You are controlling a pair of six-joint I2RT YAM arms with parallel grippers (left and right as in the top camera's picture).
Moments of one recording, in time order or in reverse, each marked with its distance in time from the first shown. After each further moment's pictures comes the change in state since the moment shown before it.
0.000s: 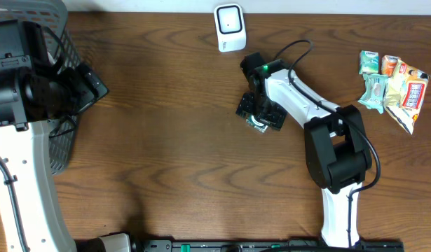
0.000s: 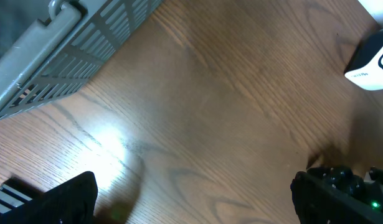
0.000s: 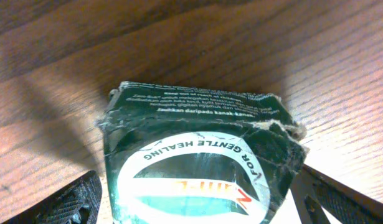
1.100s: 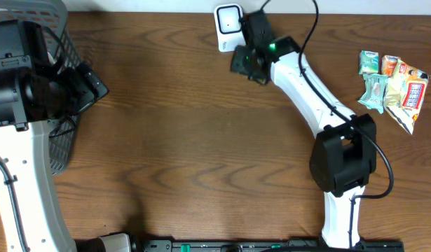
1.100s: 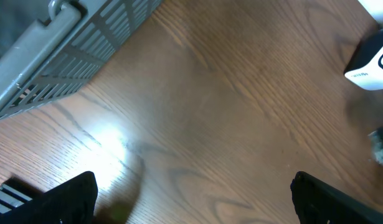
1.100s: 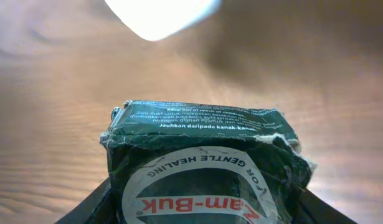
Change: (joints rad) left arm 0.000 0.000 0.000 0.000 0.000 0.000; right arm -0.007 -0.037 0.276 0.279 0.001 -0.237
